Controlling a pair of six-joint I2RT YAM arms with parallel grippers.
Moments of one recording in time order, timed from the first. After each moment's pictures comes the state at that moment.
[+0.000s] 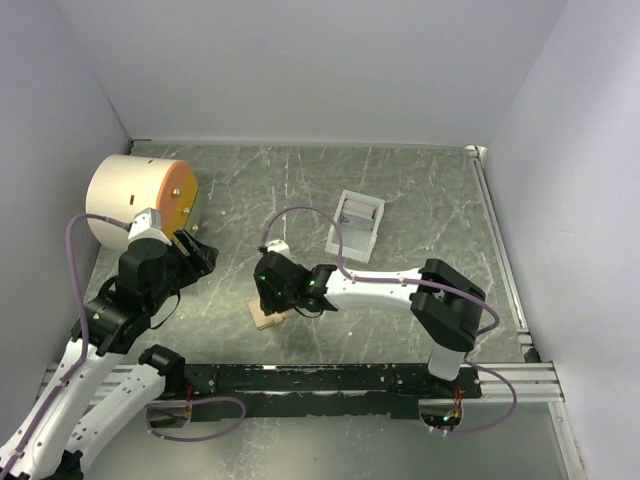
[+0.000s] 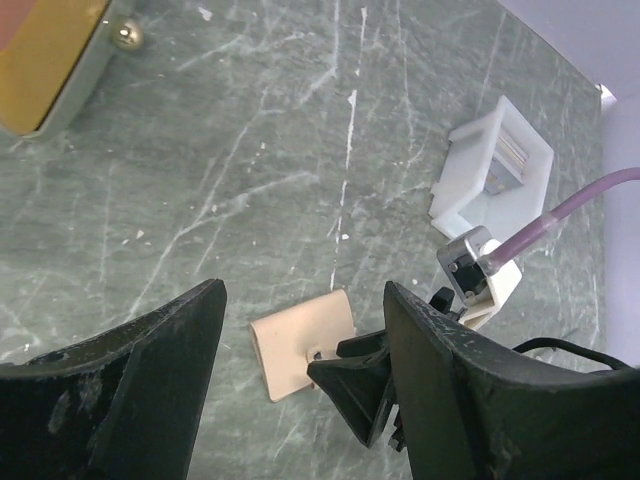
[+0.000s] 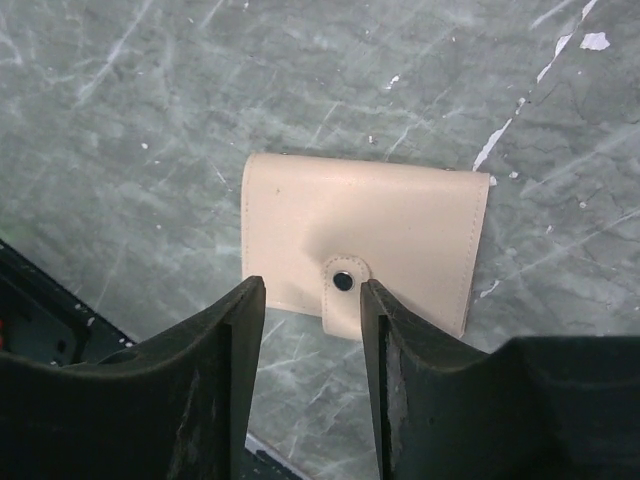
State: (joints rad) left arm -0.46 0.60 0.80 -0.69 -0.24 -0.75; right arm 1.15 1.75 1.11 -0.22 0.13 0.66
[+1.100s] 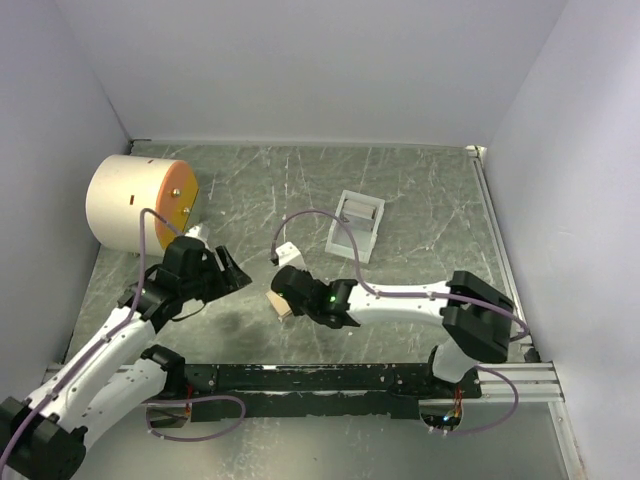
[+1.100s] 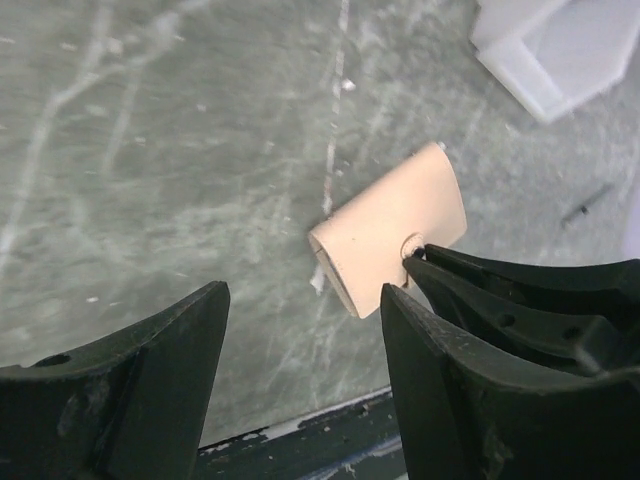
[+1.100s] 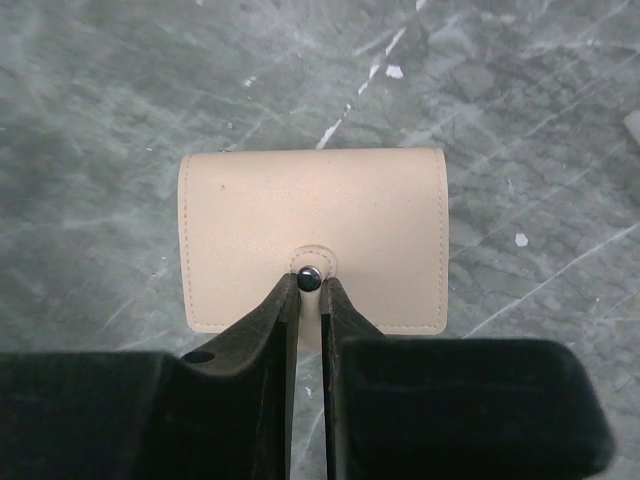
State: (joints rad) left arm -0.46 0.77 0.59 -0.56 0.04 -0.79; right arm 1.20 1.62 0.96 -0.21 0.44 0.40
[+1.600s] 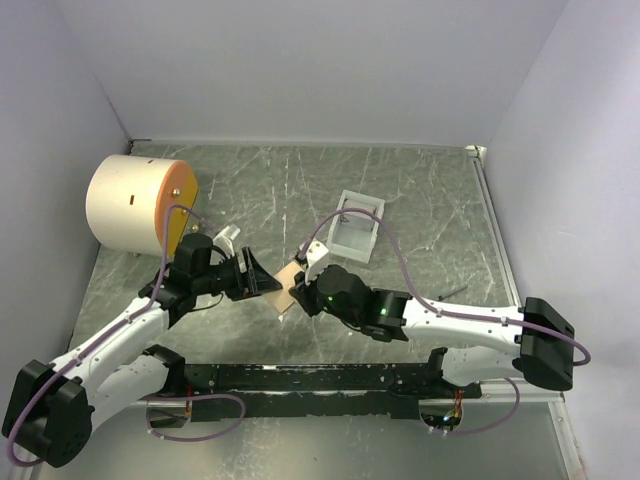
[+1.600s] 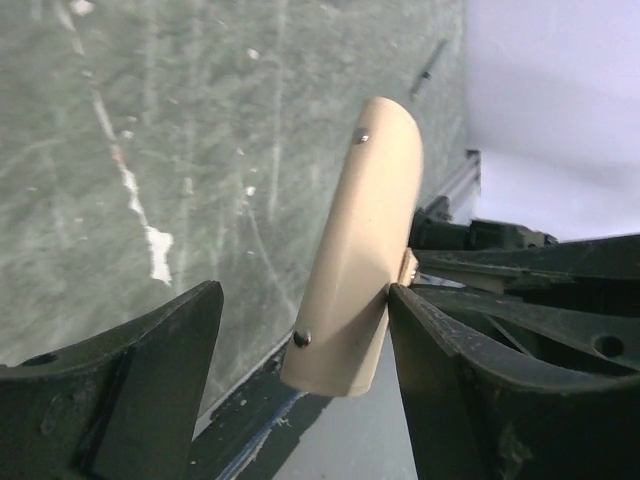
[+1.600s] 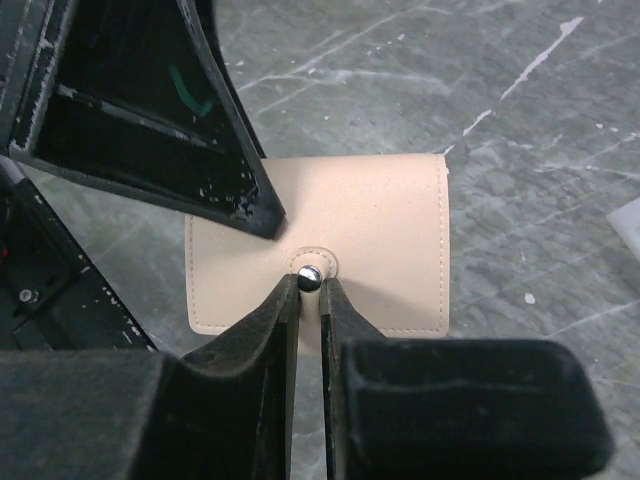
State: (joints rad) left arm -0.46 0.94 0.49 -0.16 0.53 -0.79; right arm 1.20 1.22 0.73 0.04 0.31 0.29
